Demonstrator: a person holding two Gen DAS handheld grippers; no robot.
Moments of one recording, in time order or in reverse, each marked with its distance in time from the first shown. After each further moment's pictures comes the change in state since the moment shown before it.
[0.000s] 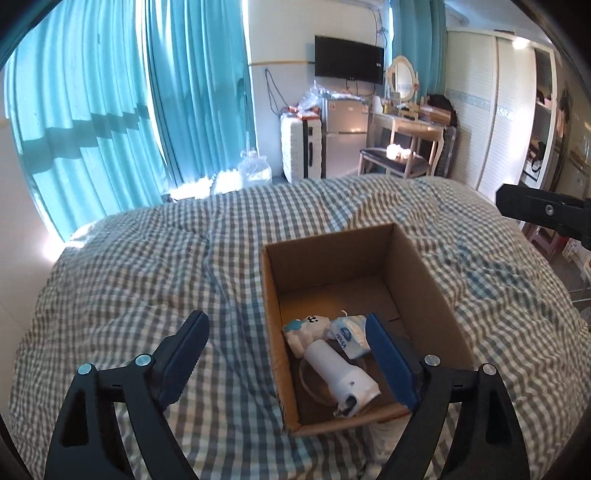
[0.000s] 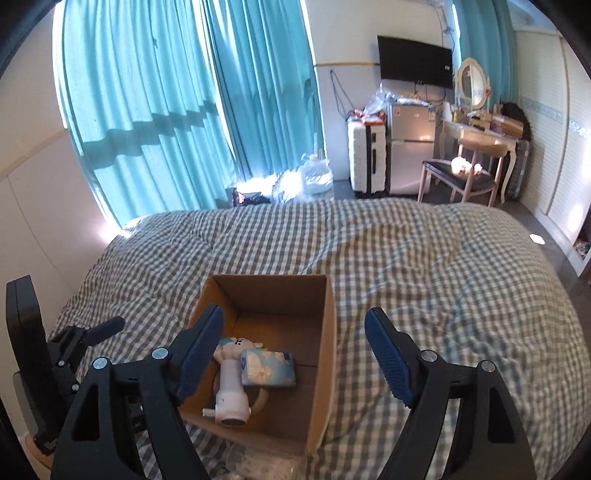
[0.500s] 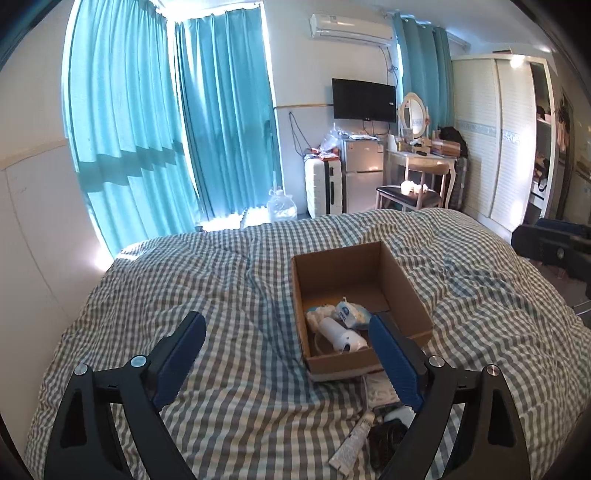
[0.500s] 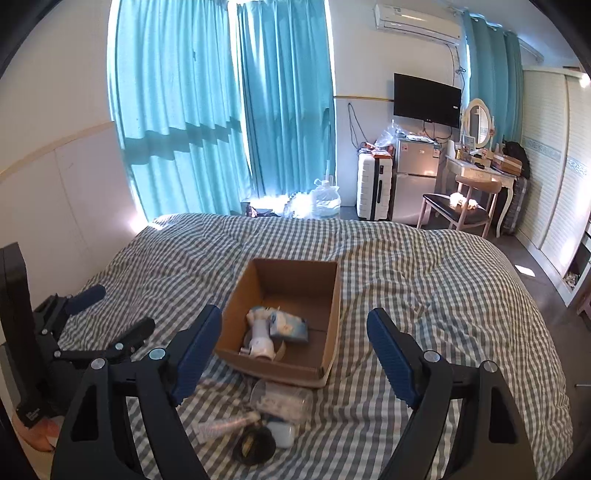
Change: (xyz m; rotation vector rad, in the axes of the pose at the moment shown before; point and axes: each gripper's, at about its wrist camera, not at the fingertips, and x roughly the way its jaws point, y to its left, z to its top) left arm -0.137 -0.007 -0.054 -0.013 -0.152 0.100; right arm -0.138 0.044 -0.065 -0.099 -0.086 0.009
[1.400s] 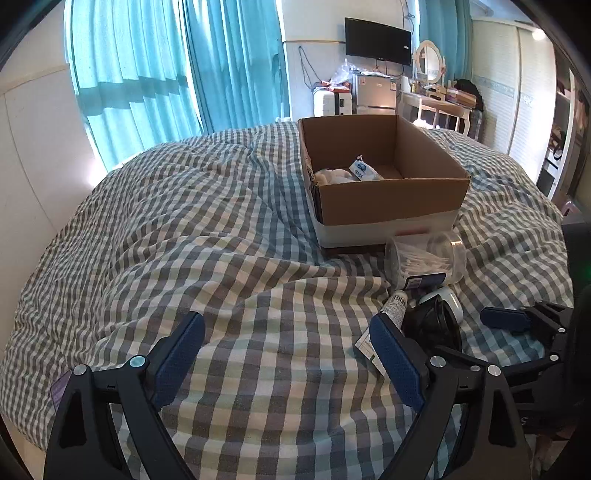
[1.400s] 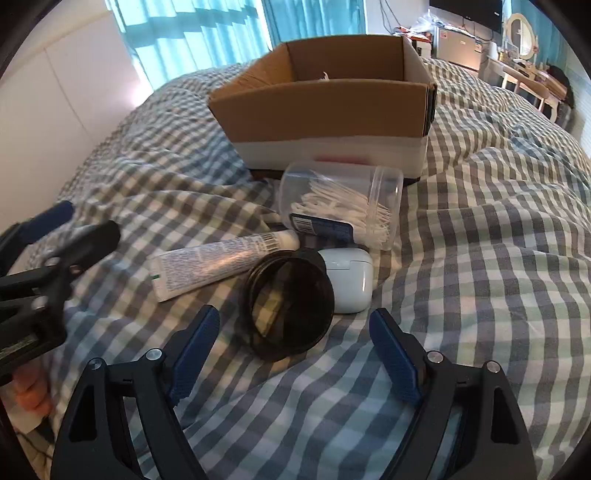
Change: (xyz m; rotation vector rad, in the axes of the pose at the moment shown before) left arm 0.046 0.000 -0.148 -0.035 0.238 0.020; right arm 0.135 0.037 -0.208 0.001 0.428 0.107
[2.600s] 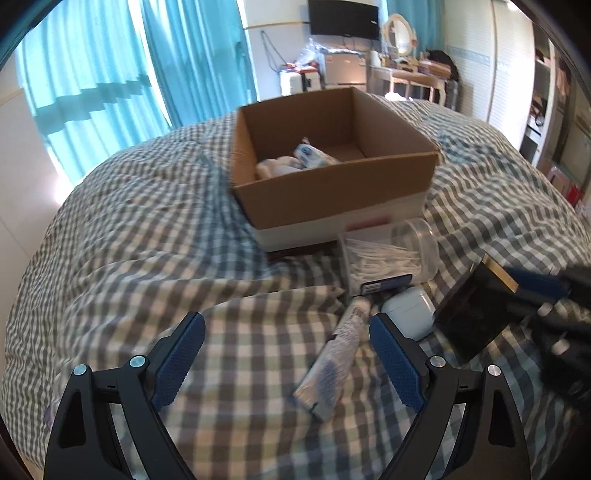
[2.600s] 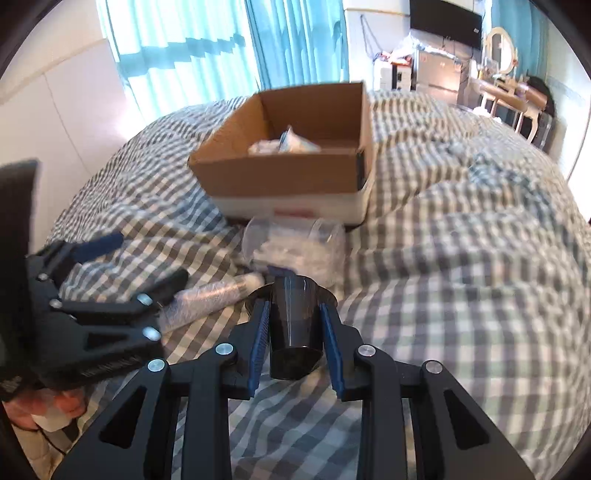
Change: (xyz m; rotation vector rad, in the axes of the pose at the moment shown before) left arm 0.035 -0.057 0.024 0.124 0.076 -0.065; right arm -0.056 -0.031 0.012 0.020 -0.126 -0.050
